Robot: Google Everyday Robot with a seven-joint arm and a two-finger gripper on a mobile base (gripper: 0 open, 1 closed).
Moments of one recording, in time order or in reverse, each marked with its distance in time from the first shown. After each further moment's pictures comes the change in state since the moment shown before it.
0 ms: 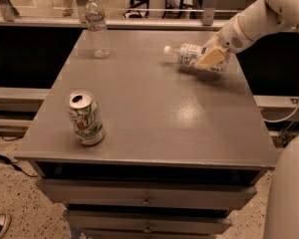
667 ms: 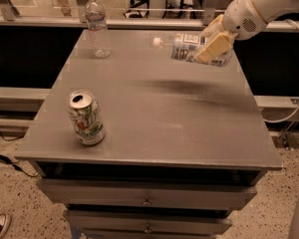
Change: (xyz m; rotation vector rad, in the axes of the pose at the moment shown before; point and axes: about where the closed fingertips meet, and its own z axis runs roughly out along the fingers) arm -0.051 0.064 -0.061 -0.138 -0.070 -0.105
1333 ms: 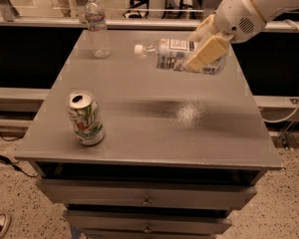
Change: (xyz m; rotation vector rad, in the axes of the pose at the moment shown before) arm -0.046 0.075 -0.013 -0.070 -0.022 -0.050
